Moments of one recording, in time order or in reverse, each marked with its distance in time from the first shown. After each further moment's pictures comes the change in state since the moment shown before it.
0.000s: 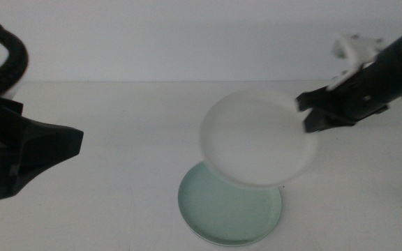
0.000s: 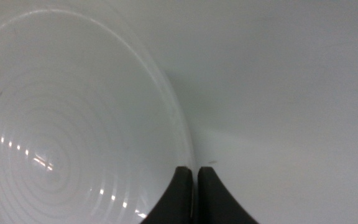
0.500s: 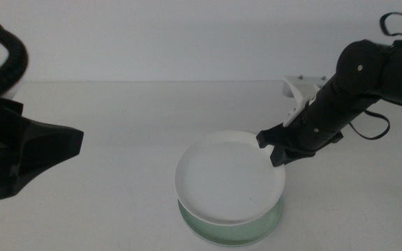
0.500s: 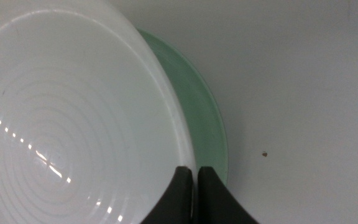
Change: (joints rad) left arm 0.000 0.000 0.000 0.000 0.000 0.000; right arm 0.144 0.165 0.000 -0.013 -0.032 0.029
